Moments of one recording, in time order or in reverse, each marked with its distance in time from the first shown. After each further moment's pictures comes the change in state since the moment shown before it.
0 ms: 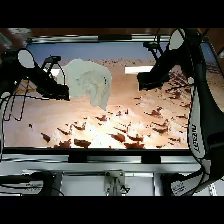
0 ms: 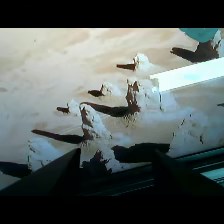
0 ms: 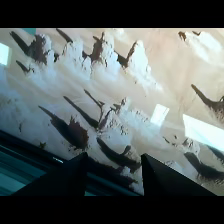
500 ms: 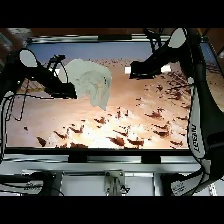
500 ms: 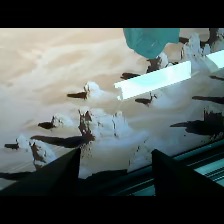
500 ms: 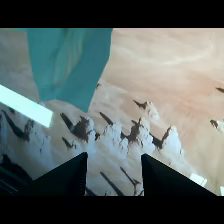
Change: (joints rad) left arm 0.000 -0.032 0.000 -0.163 0.071 0.000; right arm 0.000 0.000 0.000 0.147 -0.256 0.032
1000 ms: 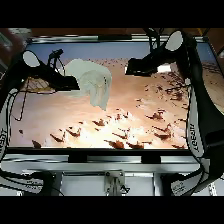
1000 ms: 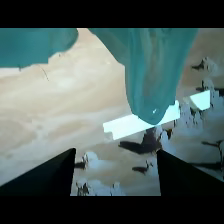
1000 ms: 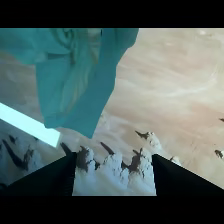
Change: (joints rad) left arm 0.067 -0.087 0.040 -0.048 0.231 0.034; right arm 0.007 -0.016 -0.041 0.022 -0.103 0.003
